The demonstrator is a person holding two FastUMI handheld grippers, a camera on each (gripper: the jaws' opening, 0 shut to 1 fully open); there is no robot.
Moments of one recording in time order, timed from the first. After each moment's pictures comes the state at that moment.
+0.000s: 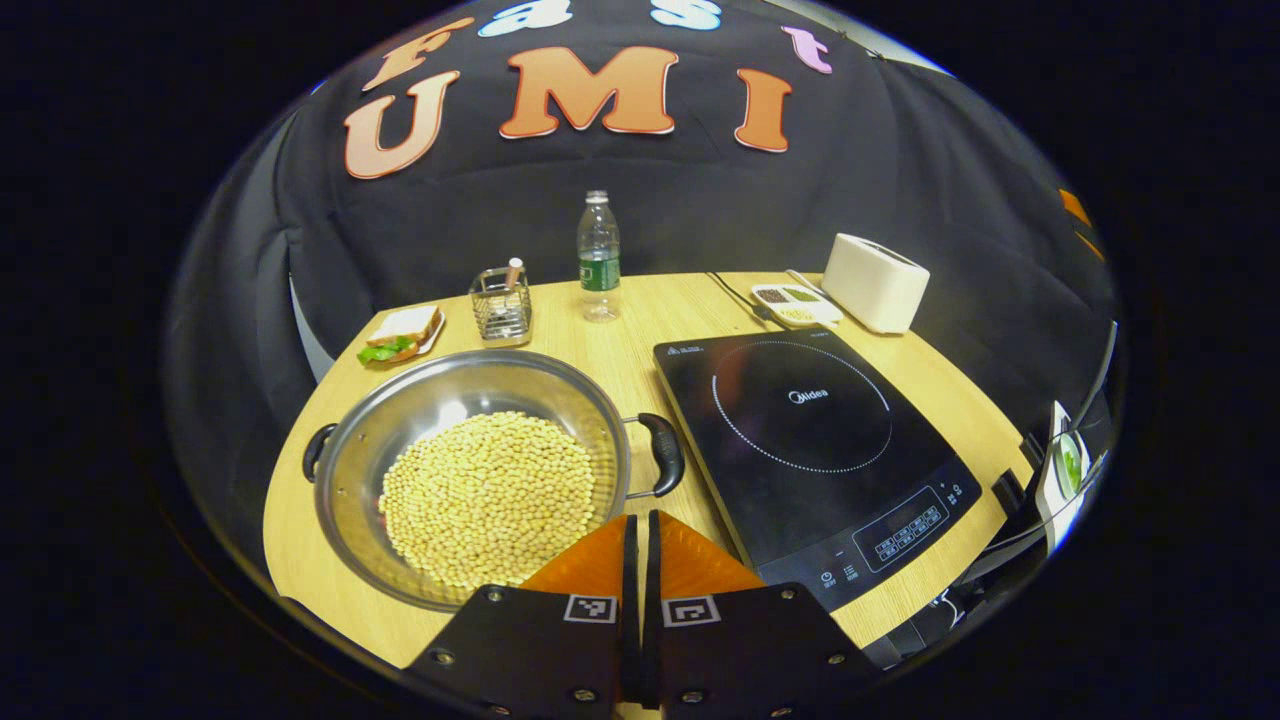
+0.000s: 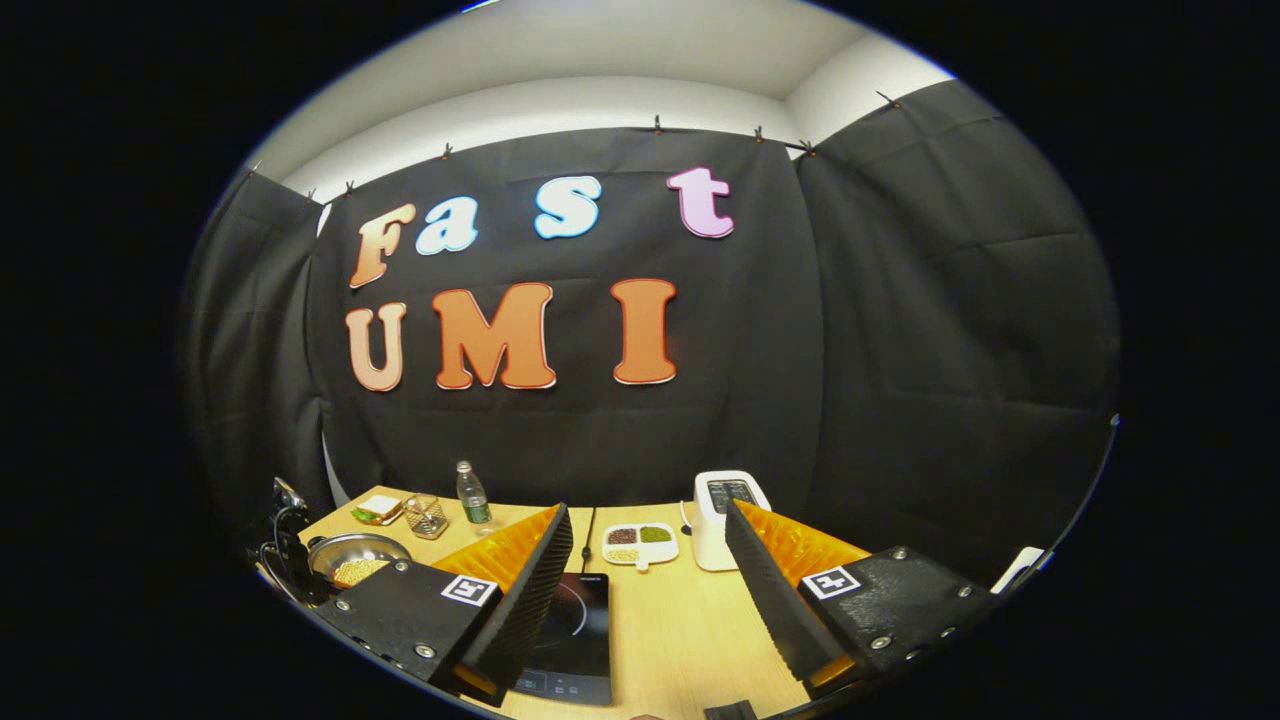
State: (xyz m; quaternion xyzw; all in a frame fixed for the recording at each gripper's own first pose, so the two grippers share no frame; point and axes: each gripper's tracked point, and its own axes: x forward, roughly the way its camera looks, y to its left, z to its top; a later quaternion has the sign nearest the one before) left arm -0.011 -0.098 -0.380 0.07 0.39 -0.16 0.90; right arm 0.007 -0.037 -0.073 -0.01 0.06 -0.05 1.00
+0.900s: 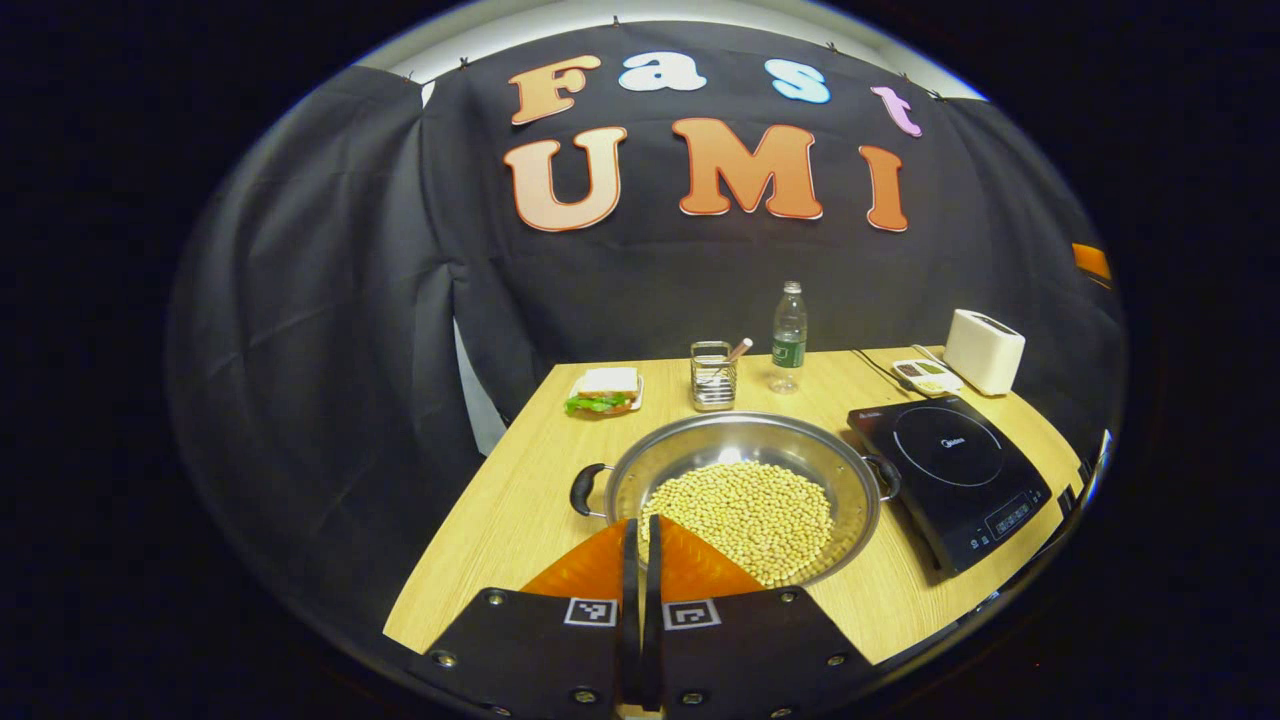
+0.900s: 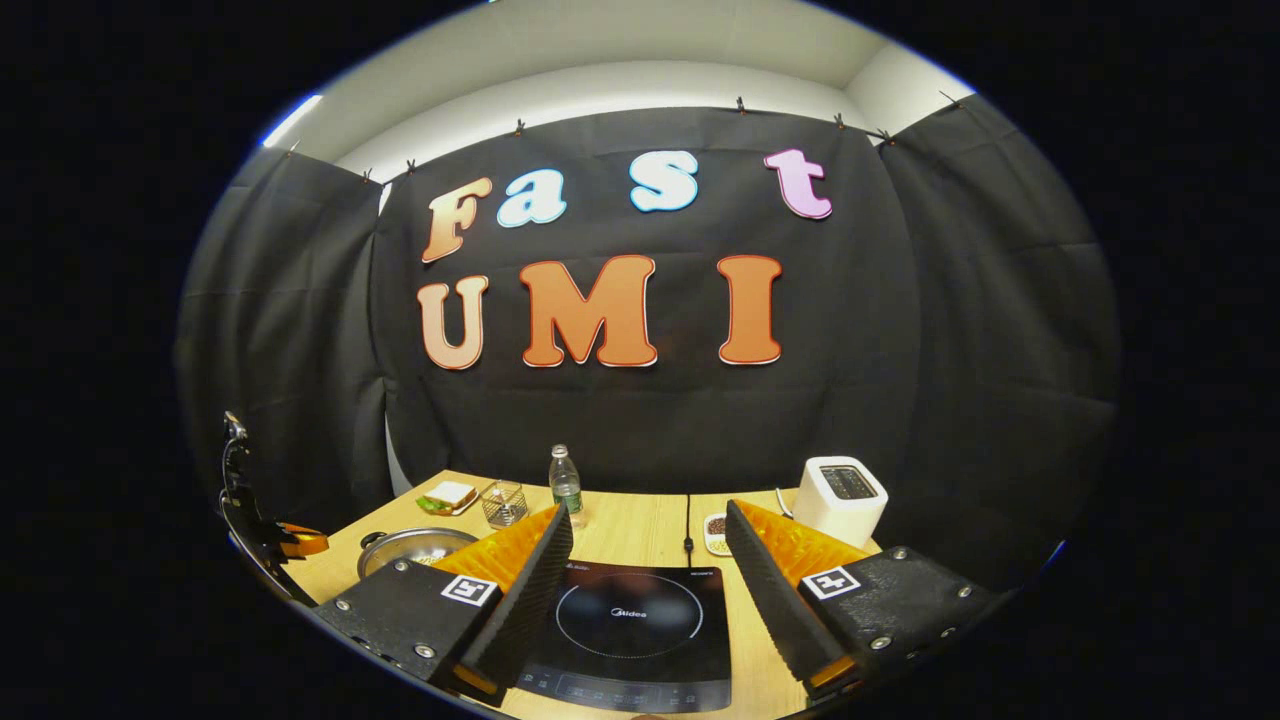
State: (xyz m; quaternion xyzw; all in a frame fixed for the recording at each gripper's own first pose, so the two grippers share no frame) left arm 0.005 0.116 -0.290 0.10 0.28 -0.02 0.95; right arm 0.044 0.095 -0.115 -0.01 0.10 0.04 0.99
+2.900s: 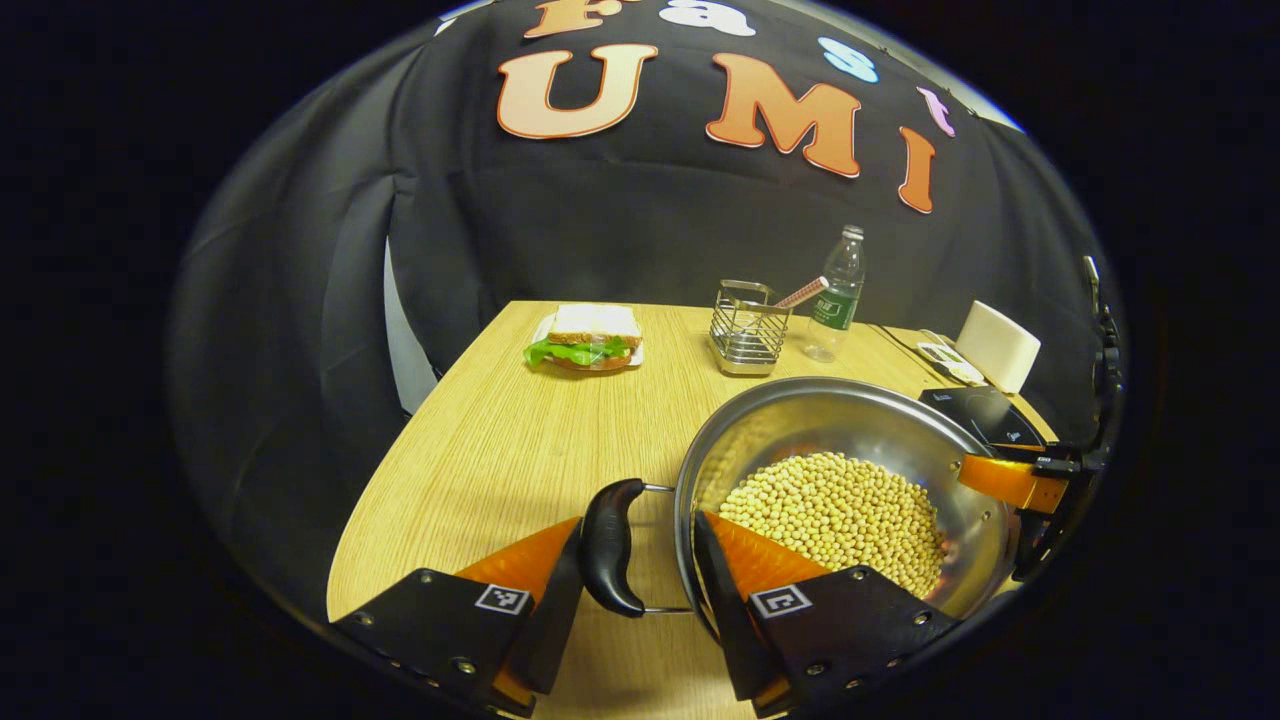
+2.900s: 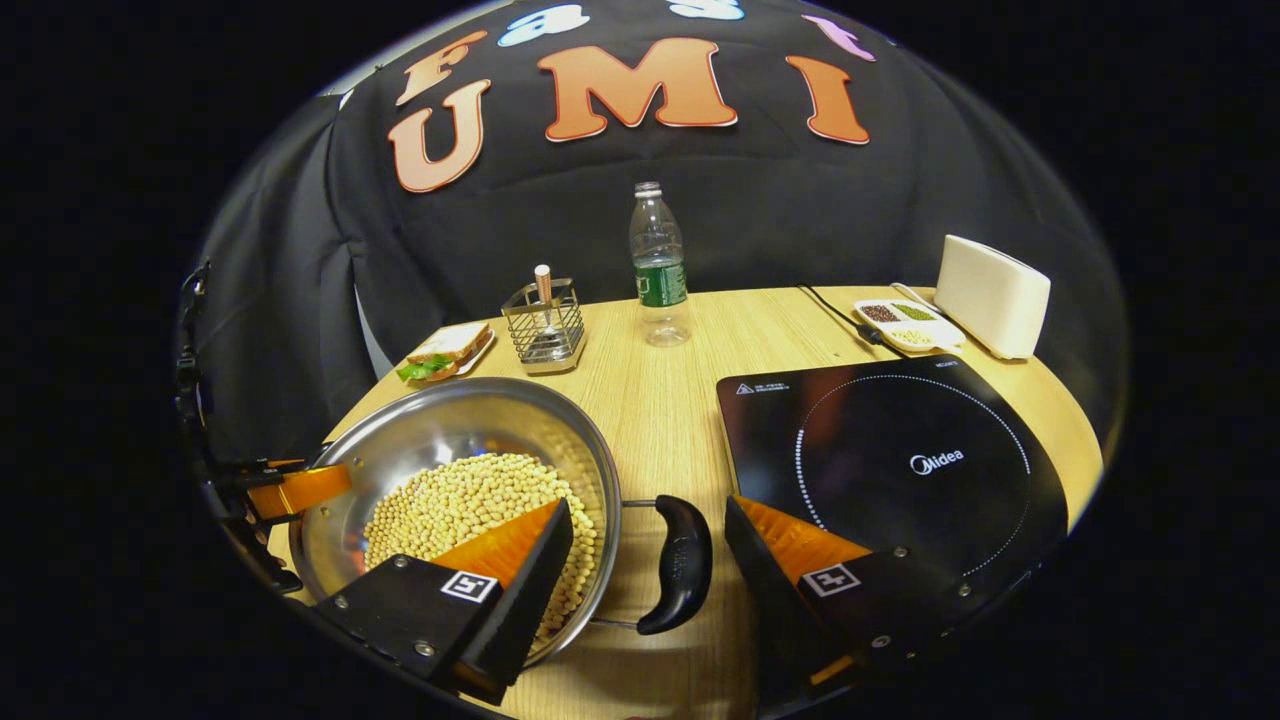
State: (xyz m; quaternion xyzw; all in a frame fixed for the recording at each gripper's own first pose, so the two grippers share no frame) left arm 0.124 0.173 -0.432 0.03 0.36 -0.09 0.93; right arm 0.115 0.306 -0.415 0.04 0.32 0.02 0.95
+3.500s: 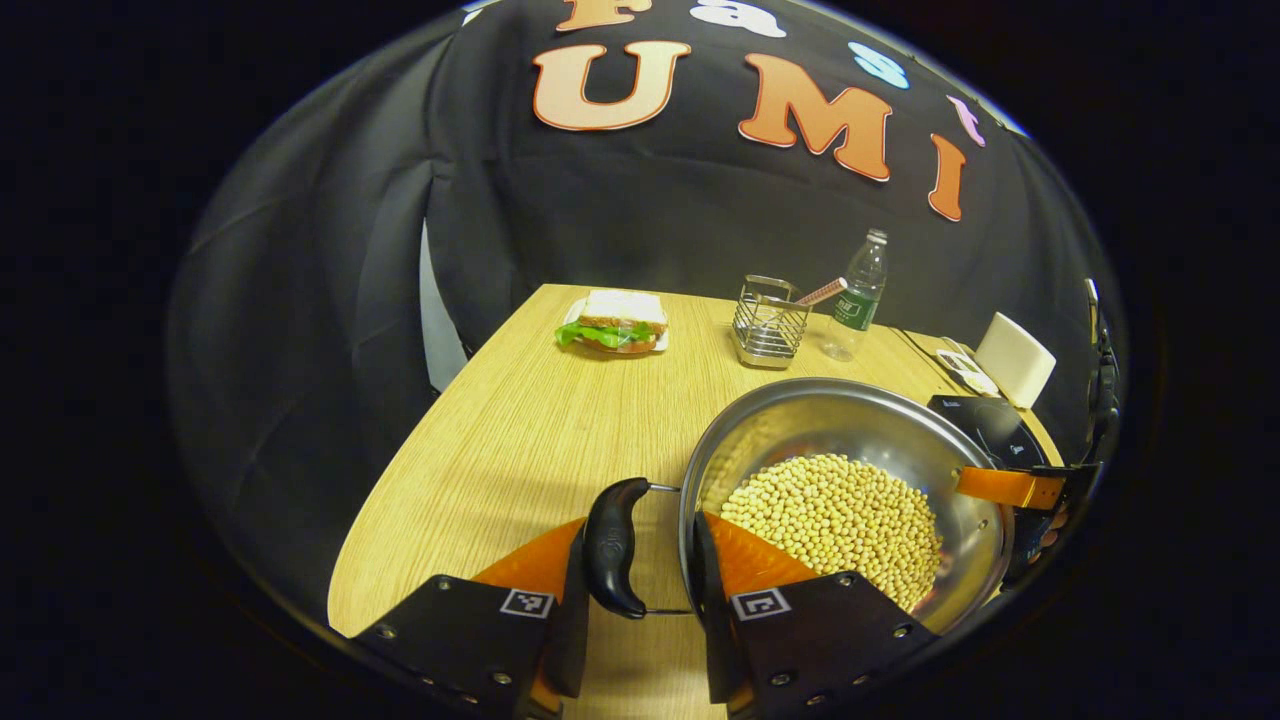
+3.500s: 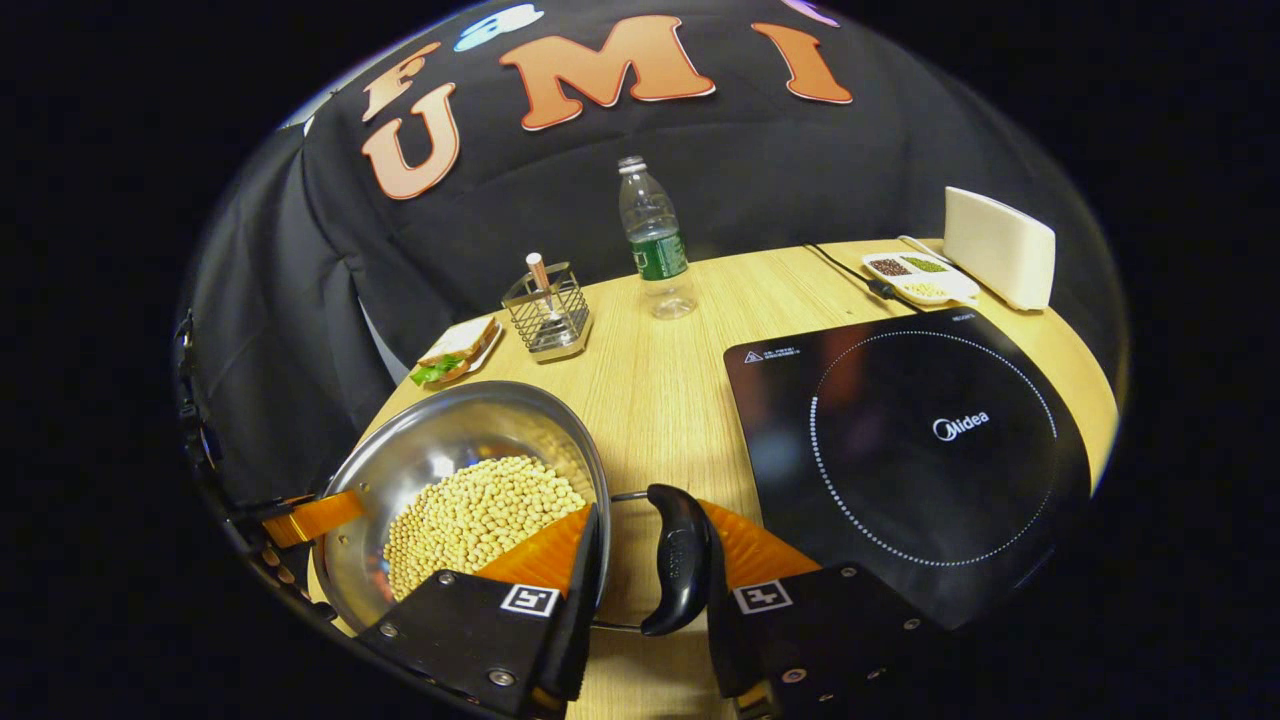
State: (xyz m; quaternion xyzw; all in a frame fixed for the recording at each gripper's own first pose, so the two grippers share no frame) left arm 0.096 0.180 -0.410 0.02 0.37 -0.04 0.93; right arm 0.107 0.307 -0.410 0.09 0.35 0.04 0.93
